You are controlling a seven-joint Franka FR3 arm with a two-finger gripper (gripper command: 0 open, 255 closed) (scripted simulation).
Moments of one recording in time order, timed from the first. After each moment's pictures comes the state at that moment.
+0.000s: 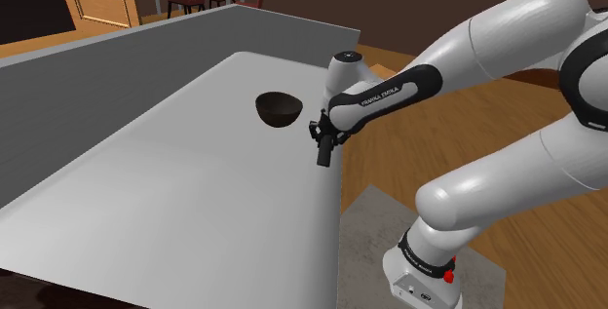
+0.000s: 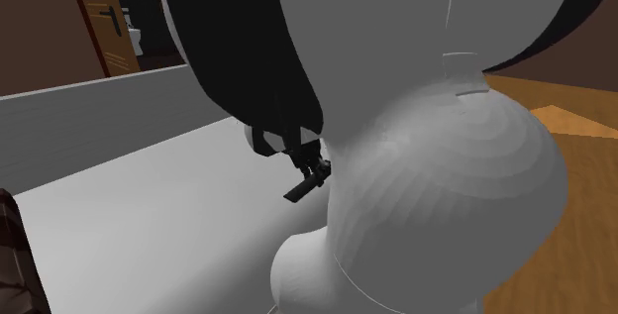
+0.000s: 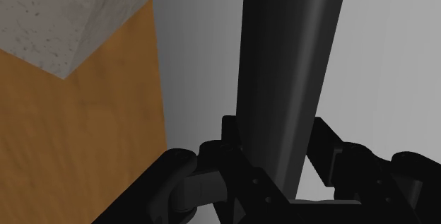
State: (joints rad) arm -0.48 -0.38 0.40 -2.72 -0.09 2.47 1.00
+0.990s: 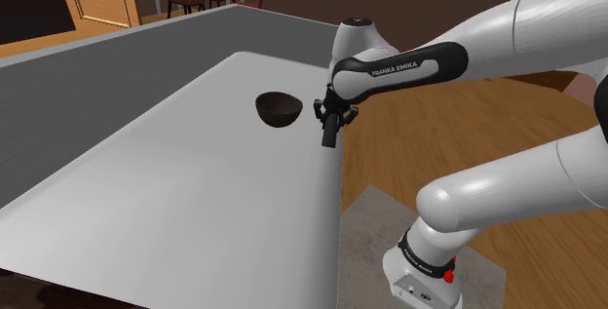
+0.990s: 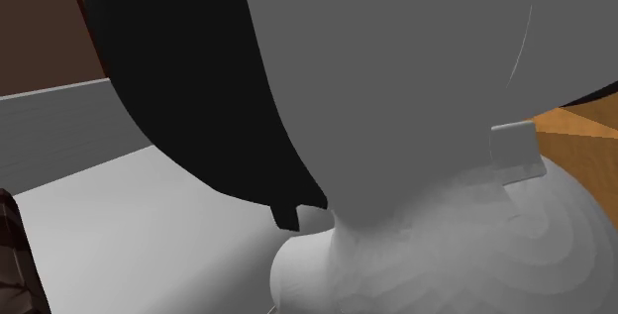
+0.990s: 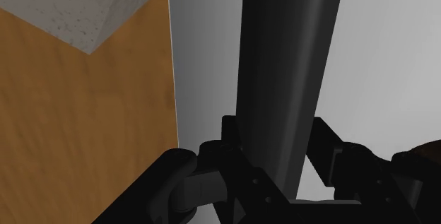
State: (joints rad) arm -0.44 -0.51 0.34 -2.60 -0.04 2.23 0.92
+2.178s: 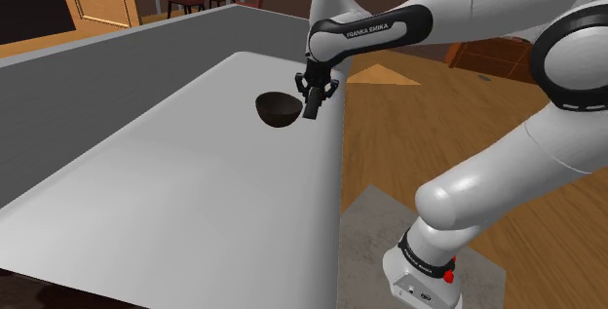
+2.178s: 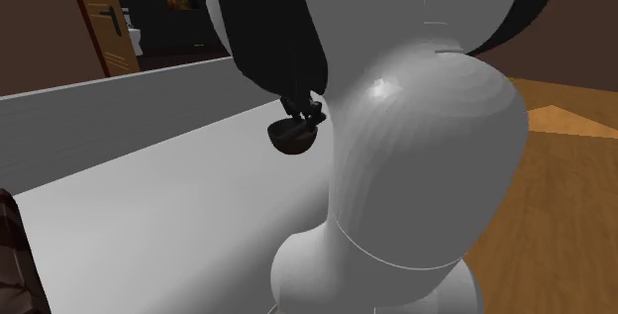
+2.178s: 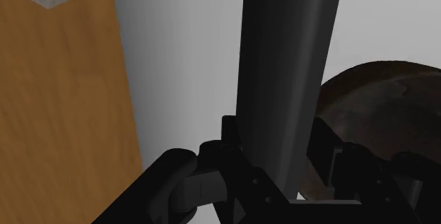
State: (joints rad) arm -0.49 -0.26 0.39 -2.24 -0.12 2.11 0.98
